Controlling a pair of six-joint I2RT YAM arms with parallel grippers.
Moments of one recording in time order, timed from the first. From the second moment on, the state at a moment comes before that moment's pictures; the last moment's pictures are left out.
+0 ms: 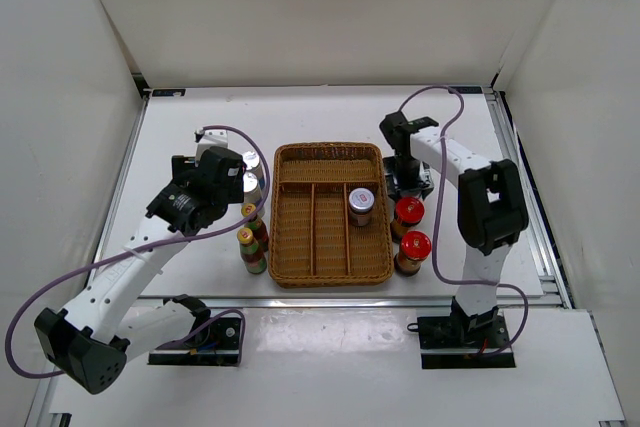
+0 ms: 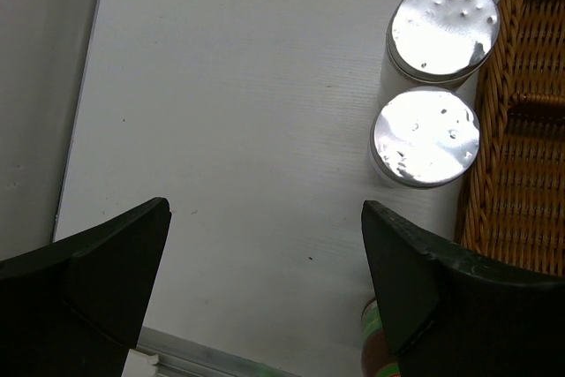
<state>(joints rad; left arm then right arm) -0.54 1.04 1.06 -0.81 -0.69 -0.30 0.40 1.92 1.47 -1.05 0.21 0.27</state>
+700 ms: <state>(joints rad) -0.59 1.03 1.05 -0.81 -0.69 -0.29 0.60 1.58 1.74 -1.15 0.24 0.22</state>
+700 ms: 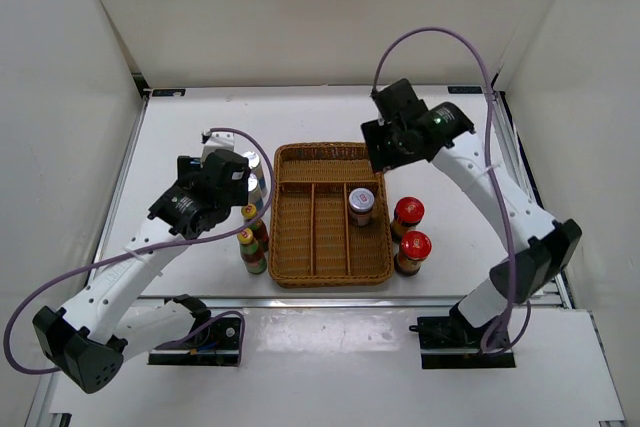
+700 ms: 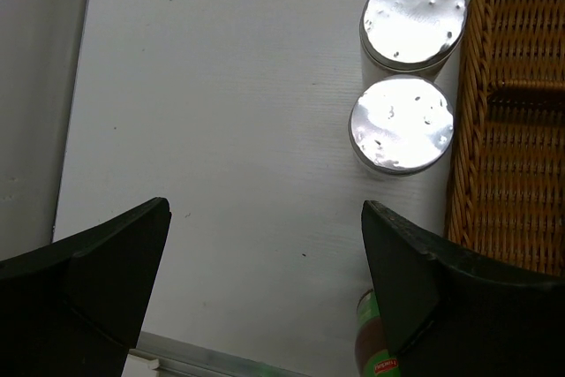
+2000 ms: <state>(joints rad) -0.61 1.03 1.02 -0.79 -0.70 -0.29 0.77 1.58 1.17 -0.92 -0.04 0.12</state>
